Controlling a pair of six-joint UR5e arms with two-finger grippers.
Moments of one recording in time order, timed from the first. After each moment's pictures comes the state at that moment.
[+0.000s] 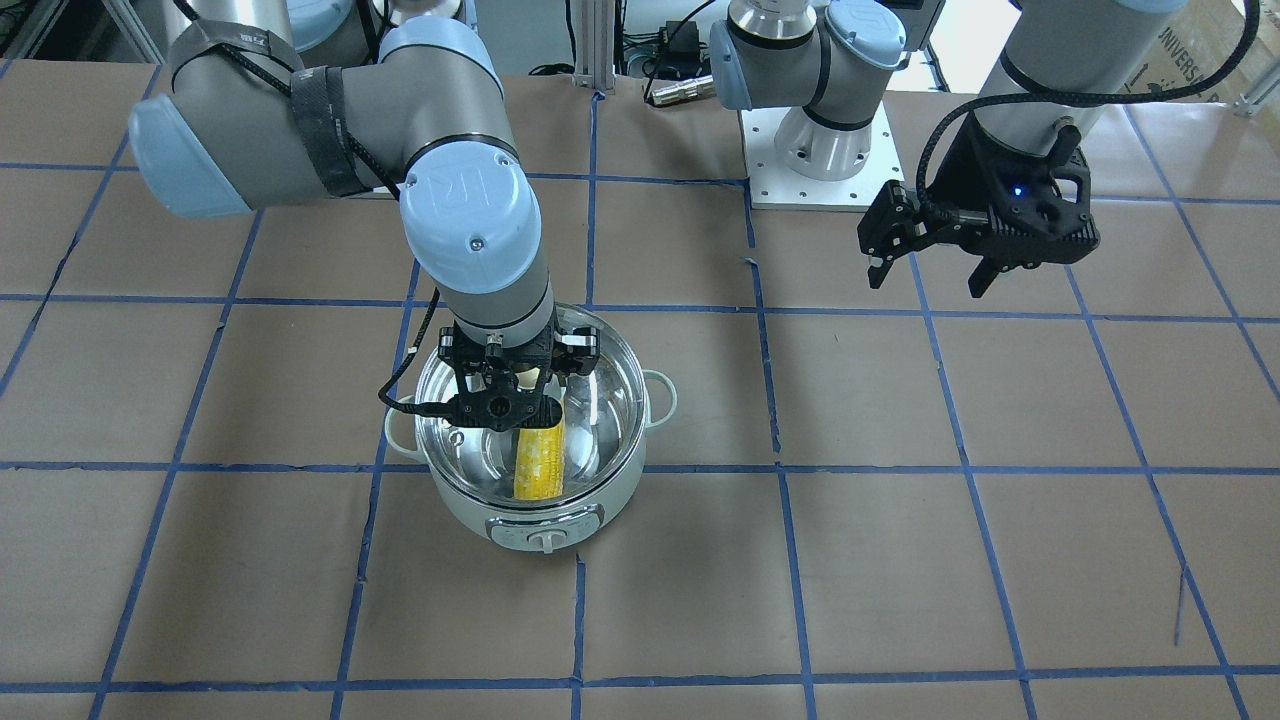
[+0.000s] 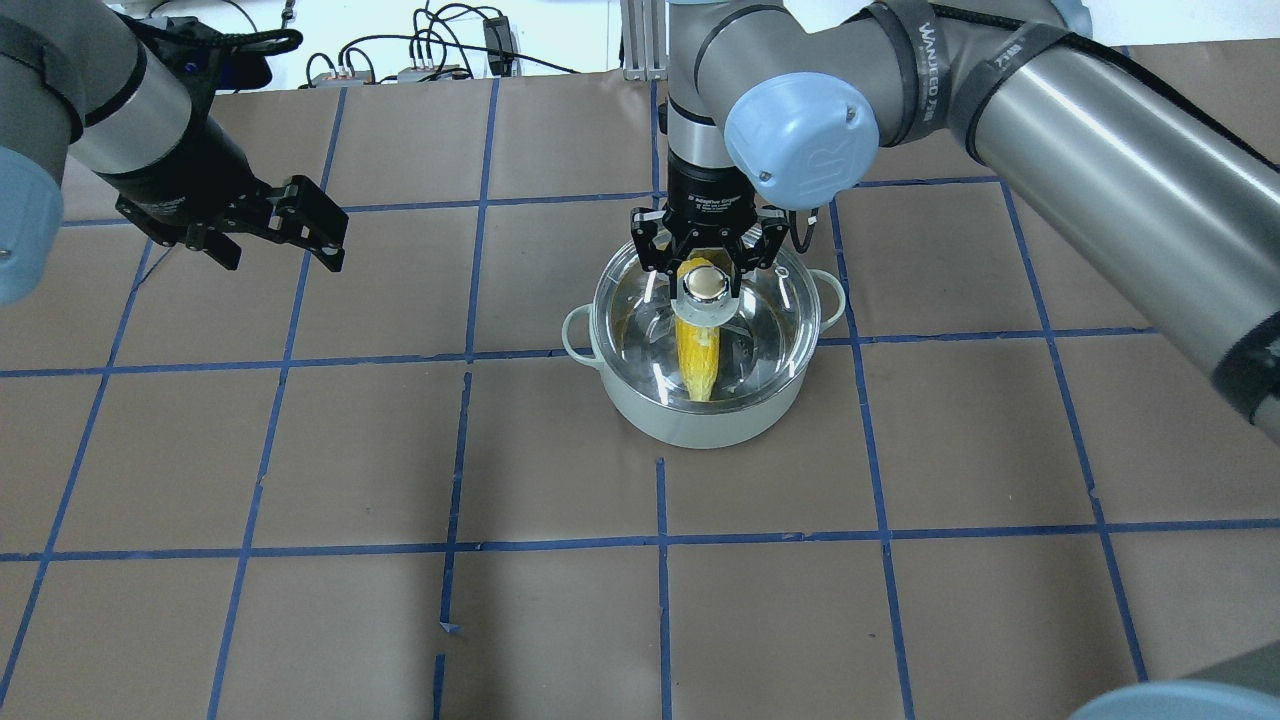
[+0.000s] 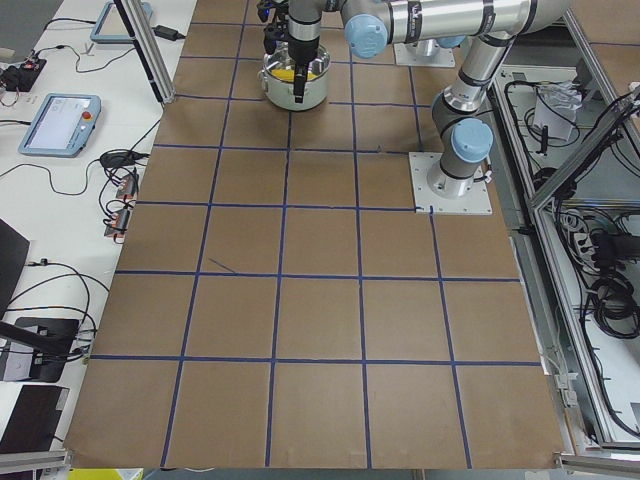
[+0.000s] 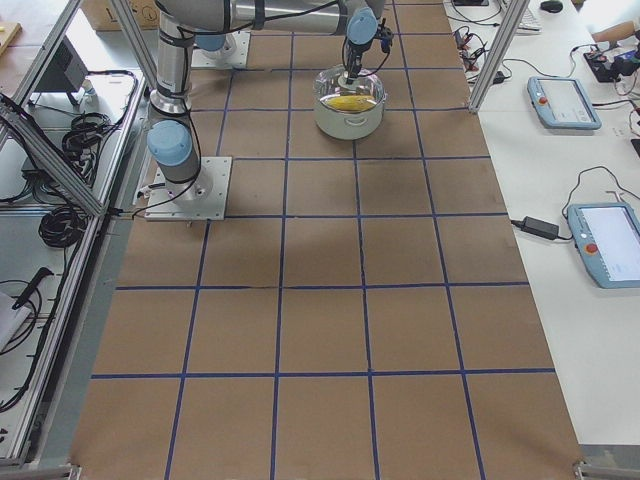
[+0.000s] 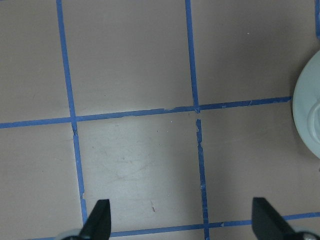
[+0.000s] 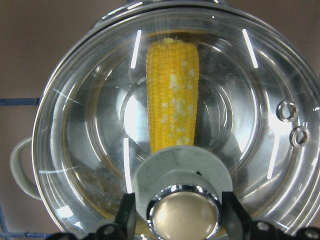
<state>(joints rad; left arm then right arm) -1.44 -1.52 -1.70 -1.43 1.54 0.21 1.86 -1.18 1.41 -1.64 -1.49 0.29</state>
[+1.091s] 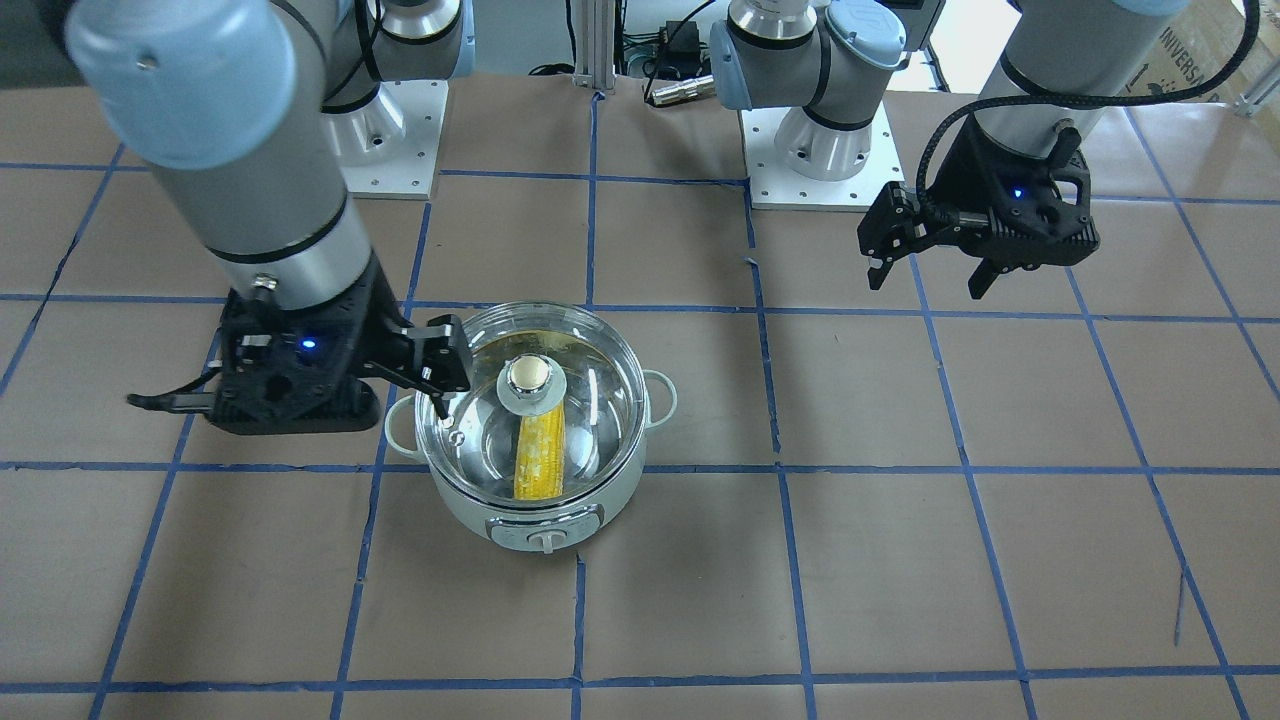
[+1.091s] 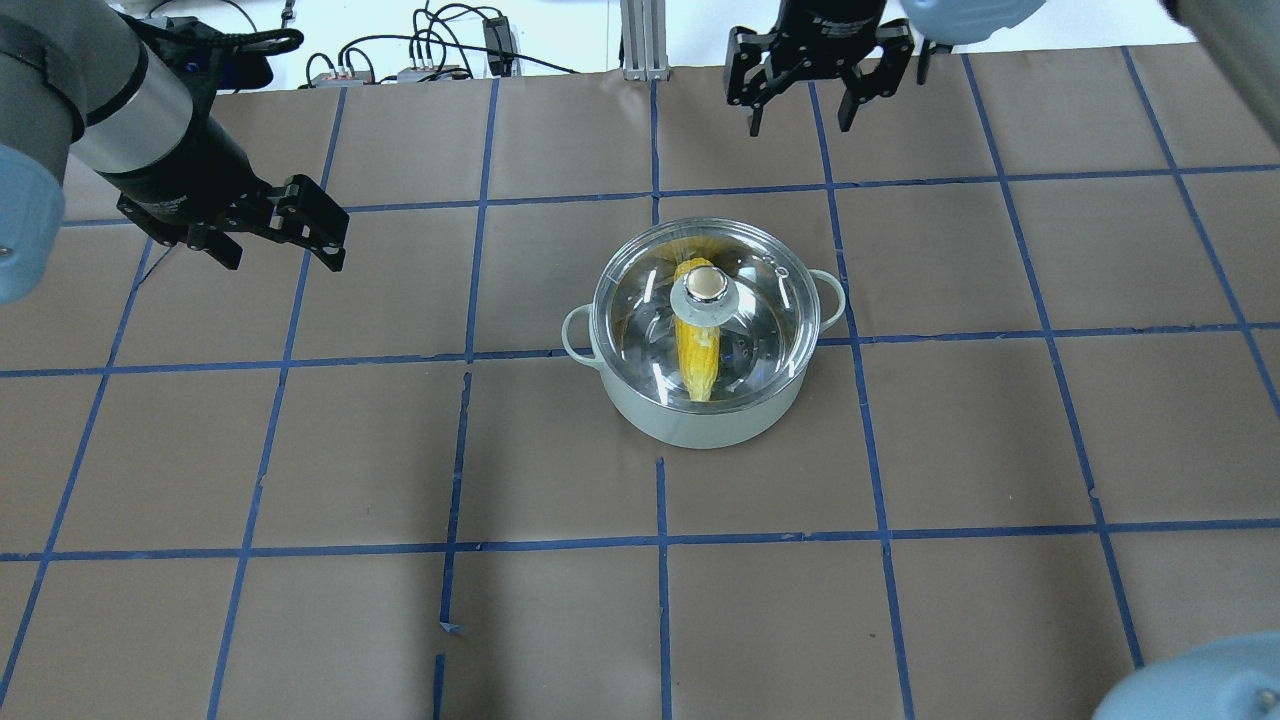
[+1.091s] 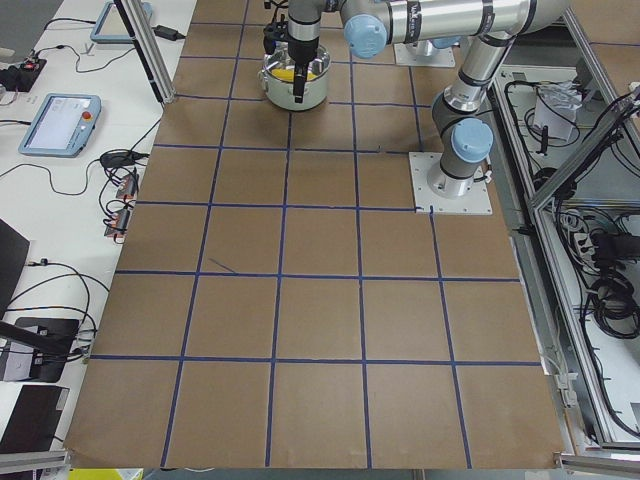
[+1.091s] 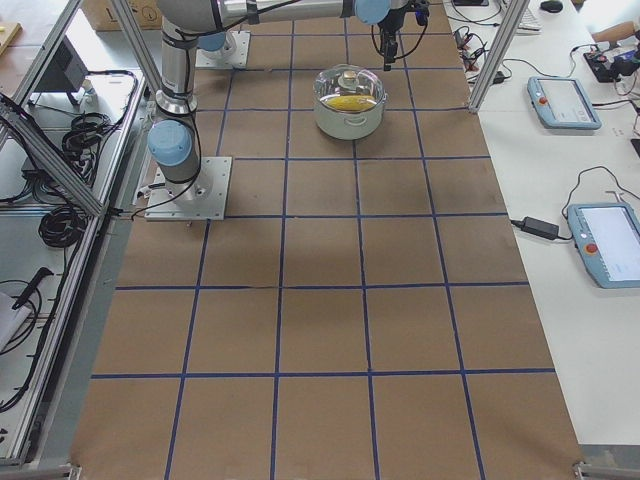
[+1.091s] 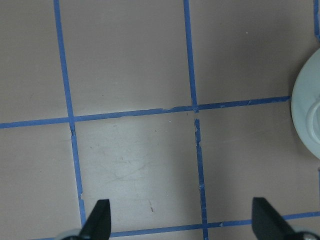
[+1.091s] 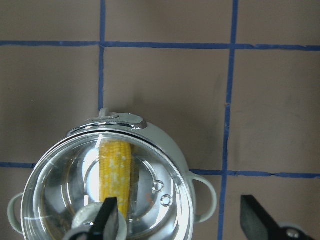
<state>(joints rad) -1.44 -1.52 -1.69 -1.43 1.55 0.21 1.68 -1.25 1.23 -1.62 -1.53 0.07</state>
